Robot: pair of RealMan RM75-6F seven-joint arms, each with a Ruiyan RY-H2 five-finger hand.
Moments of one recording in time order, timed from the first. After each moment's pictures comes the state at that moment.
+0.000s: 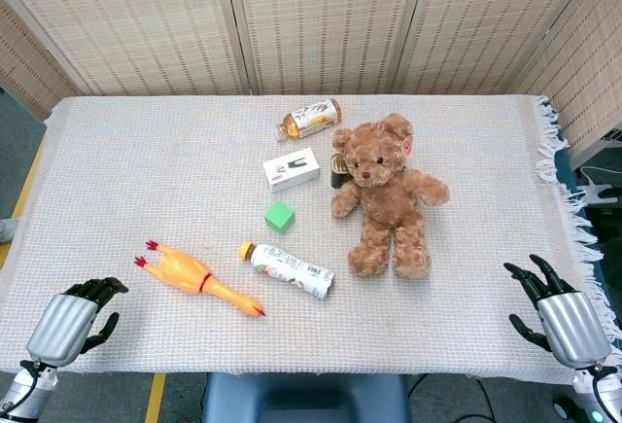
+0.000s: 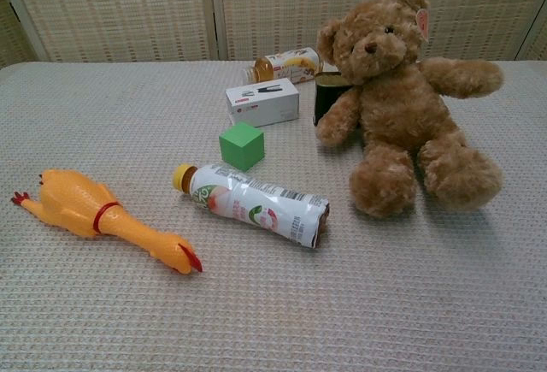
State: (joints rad) left arm -0.15 -1.15 0.06 -1.59 1.69 1.45 0.12; right arm 0.04 -1.14 -0.03 -1.51 -1.70 1.56 -0.02
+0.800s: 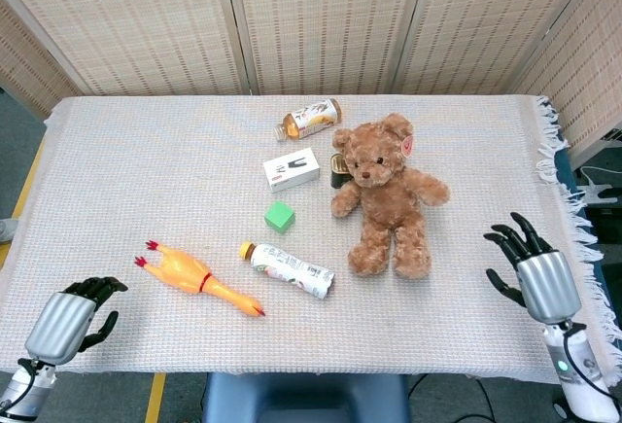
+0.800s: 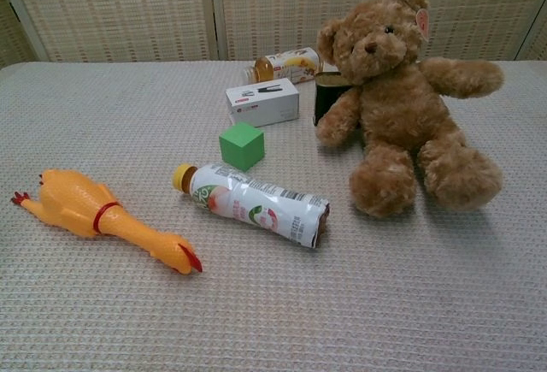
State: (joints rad) left arm -0.16 -1.15 0.06 -1.57 1.70 1.46 0.07; right arm 0.19 -1.36 0.12 -1.25 -1.70 1.59 0.05
